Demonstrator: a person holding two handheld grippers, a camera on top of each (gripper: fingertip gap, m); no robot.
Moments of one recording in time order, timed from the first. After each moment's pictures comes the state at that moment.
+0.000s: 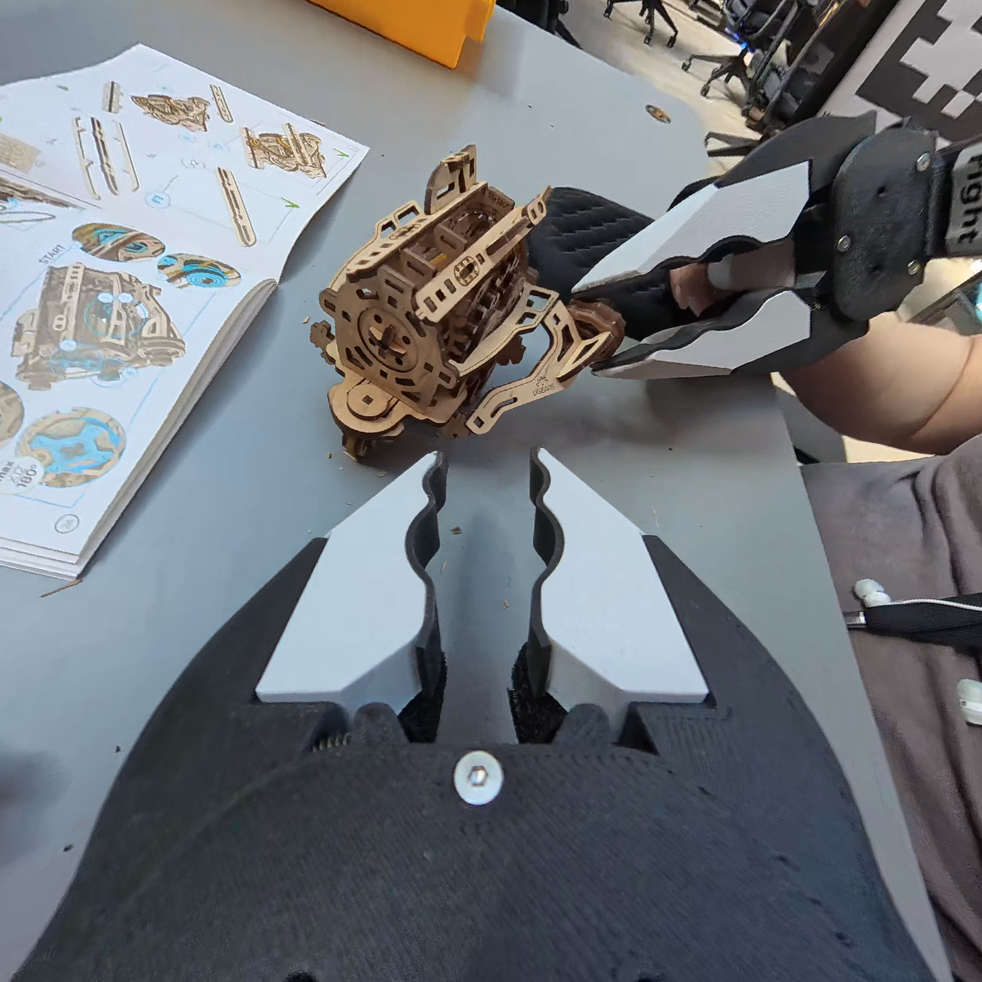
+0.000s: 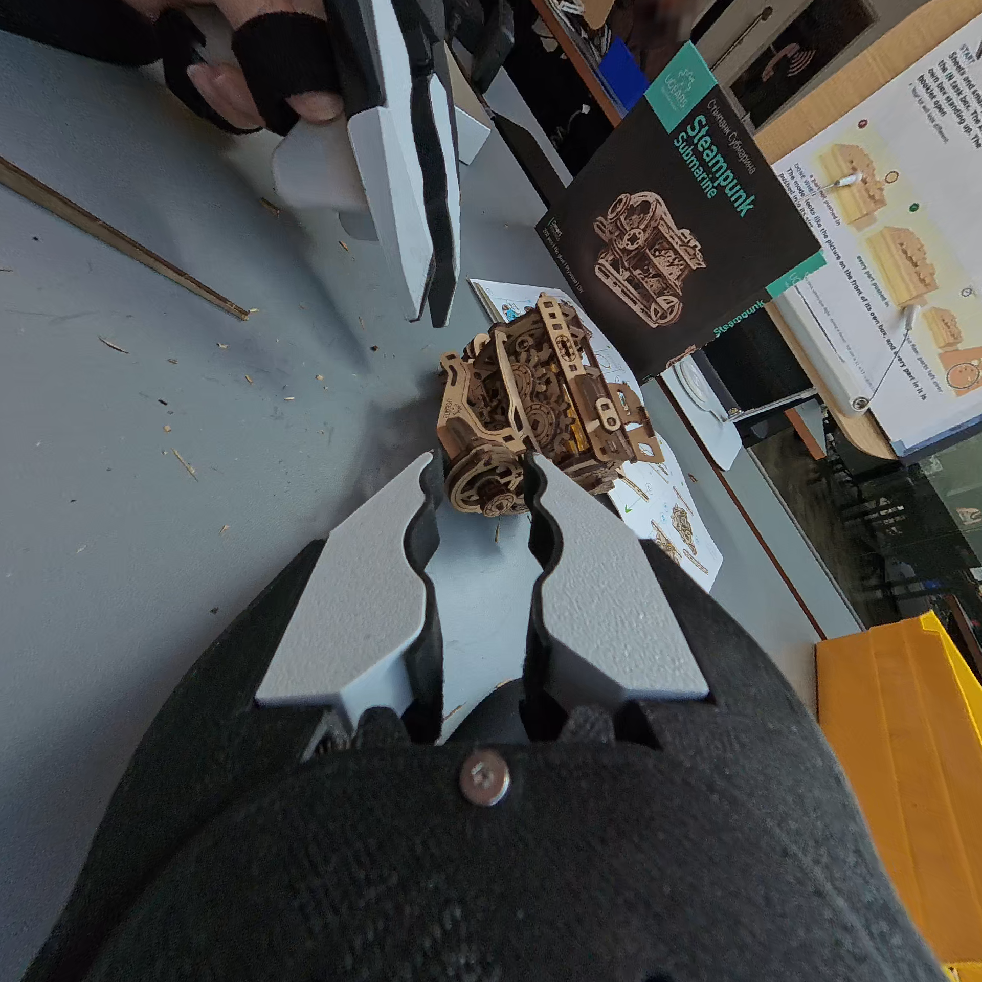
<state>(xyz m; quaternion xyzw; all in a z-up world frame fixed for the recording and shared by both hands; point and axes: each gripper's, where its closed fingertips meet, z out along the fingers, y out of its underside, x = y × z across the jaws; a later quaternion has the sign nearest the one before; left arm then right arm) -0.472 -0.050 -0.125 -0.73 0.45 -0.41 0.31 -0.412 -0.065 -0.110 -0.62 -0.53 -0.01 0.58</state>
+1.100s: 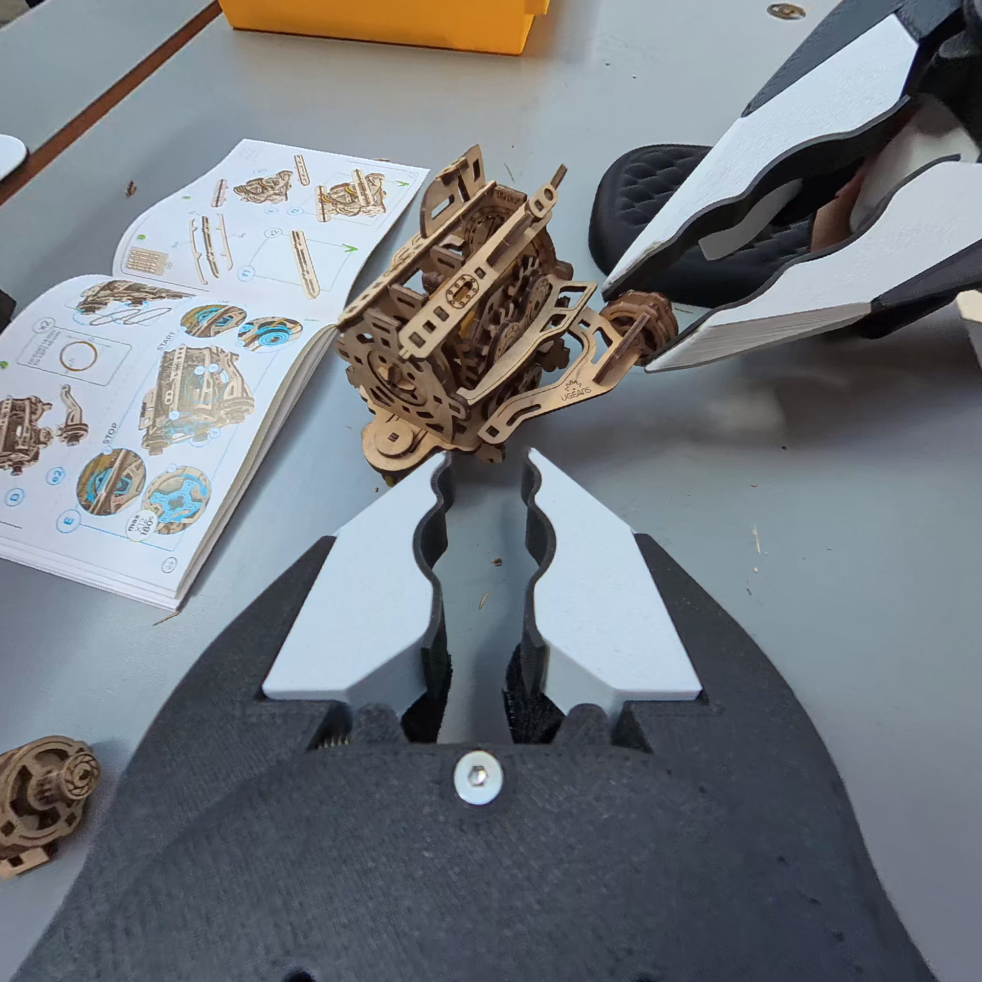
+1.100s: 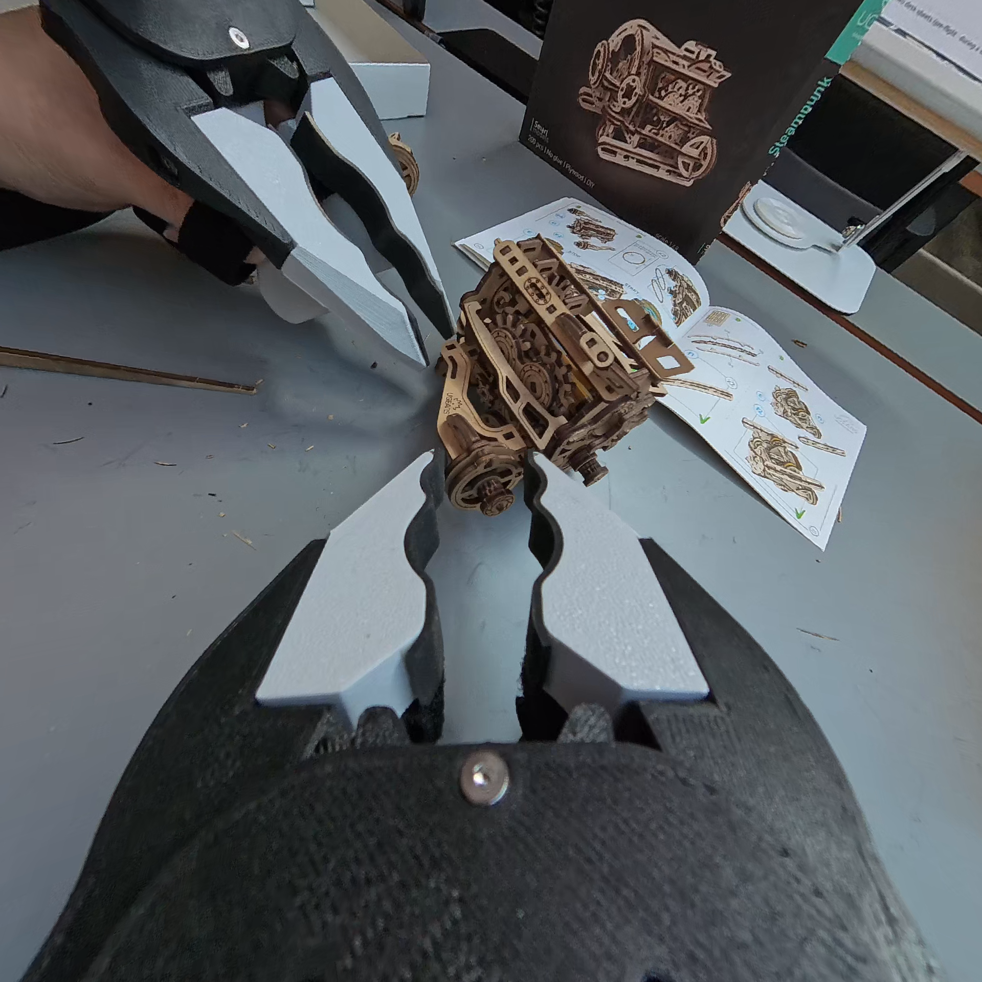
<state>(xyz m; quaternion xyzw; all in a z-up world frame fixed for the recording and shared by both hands) -0.458 -0.036 -0.133 -0.72 0.49 -0.28 0.40 -0.407 -0.062 -0.116 -0.75 -0.41 0.10 0.51</state>
